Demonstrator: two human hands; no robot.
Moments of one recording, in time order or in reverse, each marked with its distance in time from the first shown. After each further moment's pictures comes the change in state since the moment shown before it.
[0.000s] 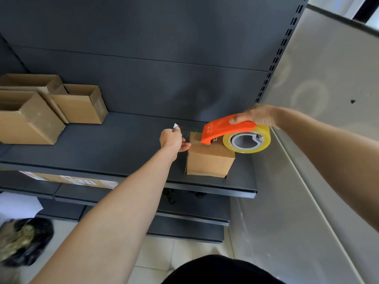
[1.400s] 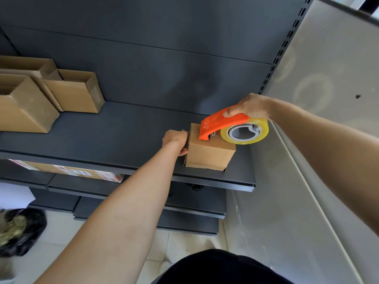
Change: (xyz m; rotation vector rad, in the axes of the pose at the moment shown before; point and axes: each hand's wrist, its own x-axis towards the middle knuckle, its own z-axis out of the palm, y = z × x) left_hand 0.016 -0.029 0.006 0.194 -0.035 -0.165; right_hand -0.002 -0.022 0.012 -0.037 0.095 -0.011
